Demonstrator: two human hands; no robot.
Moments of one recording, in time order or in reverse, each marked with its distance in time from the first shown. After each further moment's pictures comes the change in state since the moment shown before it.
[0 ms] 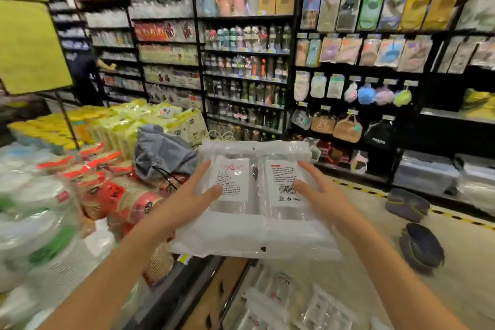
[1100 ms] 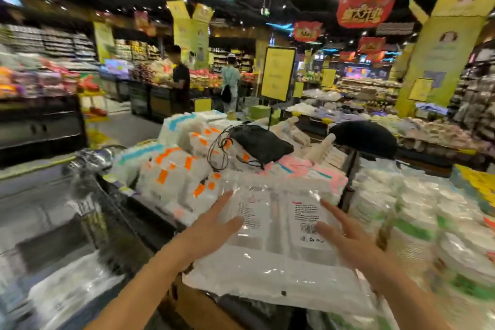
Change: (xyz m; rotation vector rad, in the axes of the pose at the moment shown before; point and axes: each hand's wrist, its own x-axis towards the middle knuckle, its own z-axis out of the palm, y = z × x) left_hand -0.570 -0.050 -0.081 -0.001 1.303 -0.865; right_hand -0.250 -0.223 0.401 0.107 -1.493 -0.708
